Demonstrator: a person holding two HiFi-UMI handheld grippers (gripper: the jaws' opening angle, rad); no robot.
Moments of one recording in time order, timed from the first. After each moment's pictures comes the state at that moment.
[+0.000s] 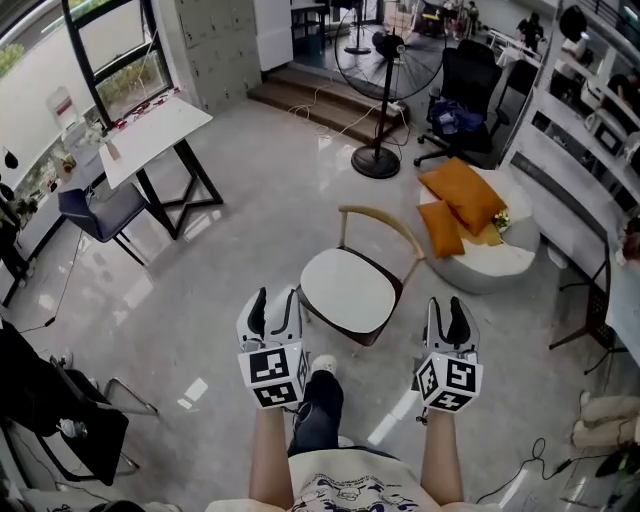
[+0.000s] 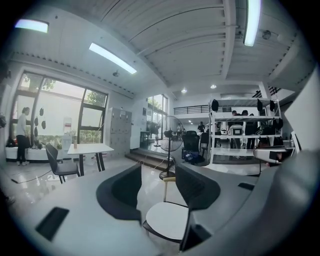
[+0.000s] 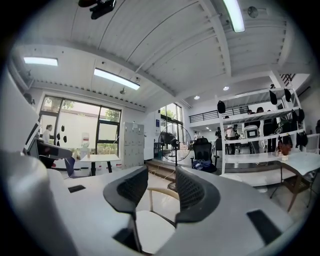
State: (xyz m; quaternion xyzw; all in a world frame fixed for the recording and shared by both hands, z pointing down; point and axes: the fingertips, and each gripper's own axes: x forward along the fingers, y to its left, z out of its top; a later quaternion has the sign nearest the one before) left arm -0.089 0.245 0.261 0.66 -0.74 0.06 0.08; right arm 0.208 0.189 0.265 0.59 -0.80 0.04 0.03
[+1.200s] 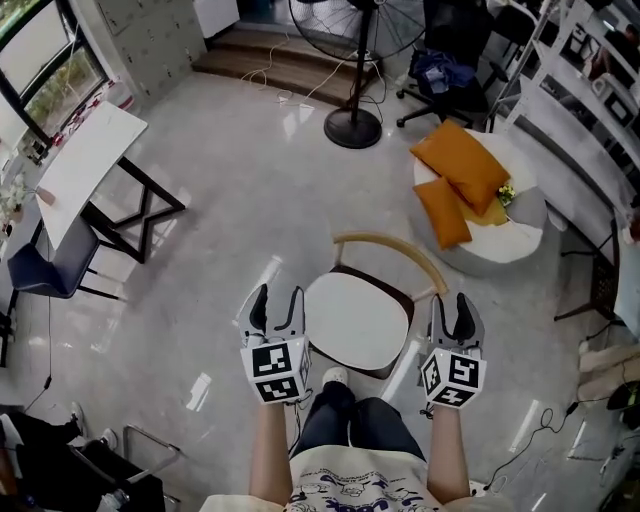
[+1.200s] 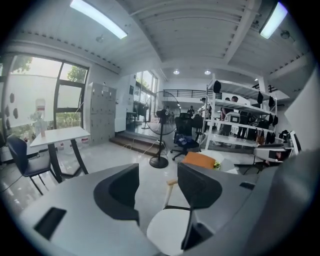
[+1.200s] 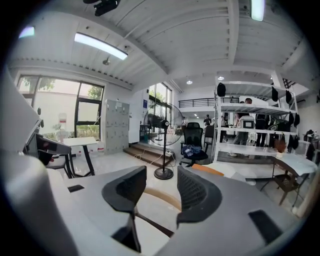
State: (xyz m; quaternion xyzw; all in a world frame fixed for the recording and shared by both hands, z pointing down) left arm -0.205 -0.131 0.367 0.71 -0.67 0.13 0.17; right arm 0.103 -0.136 0.359 0.66 -0.74 0.09 0.13
